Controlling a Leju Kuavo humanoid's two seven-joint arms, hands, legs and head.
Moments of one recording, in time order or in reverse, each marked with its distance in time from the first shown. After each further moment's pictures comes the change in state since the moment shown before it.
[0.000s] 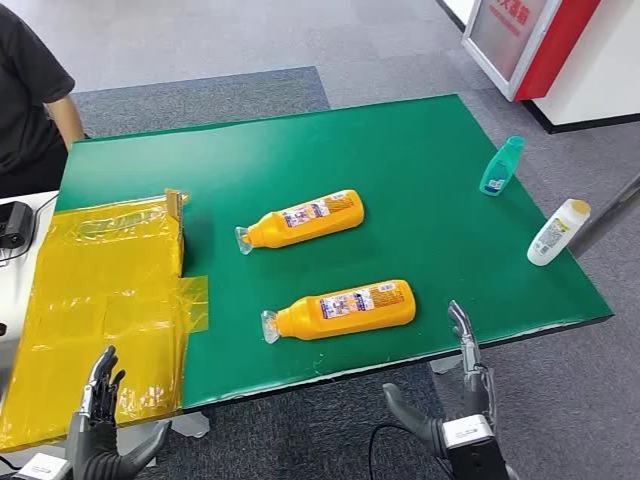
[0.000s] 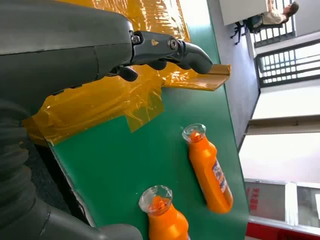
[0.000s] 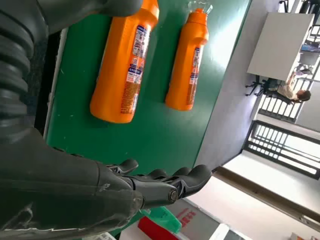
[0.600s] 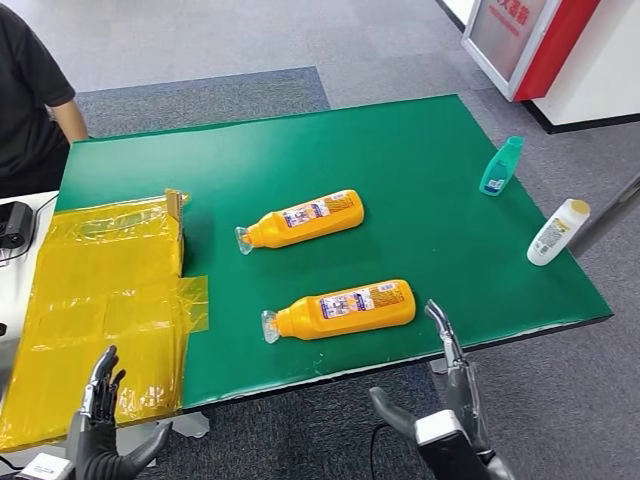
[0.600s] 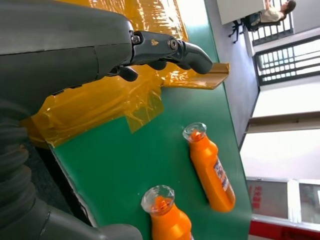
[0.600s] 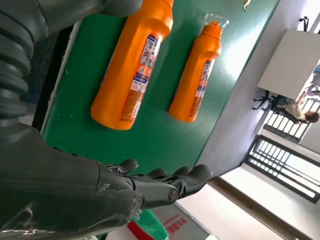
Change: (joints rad) left arm -0.006 -0.006 0.015 -0.002 -0.030 -0.019 -0.010; right arm -0.019 0.041 -0.029 0.001 0.129 0.121 0.028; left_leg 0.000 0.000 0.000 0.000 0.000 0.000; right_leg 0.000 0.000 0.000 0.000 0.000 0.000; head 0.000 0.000
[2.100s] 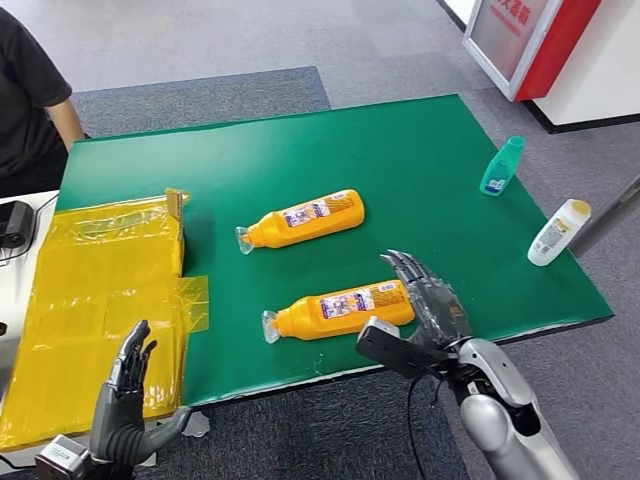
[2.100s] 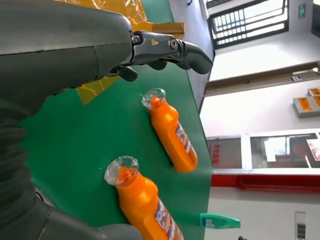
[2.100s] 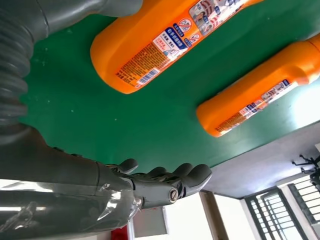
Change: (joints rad) left arm -0.158 0.189 -0.199 0.182 0.134 0.051 -0.127; right arm -0.489 -0.311 0.084 0.223 0.223 0.317 0.348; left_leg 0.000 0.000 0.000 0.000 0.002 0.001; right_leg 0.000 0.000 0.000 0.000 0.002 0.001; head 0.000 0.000
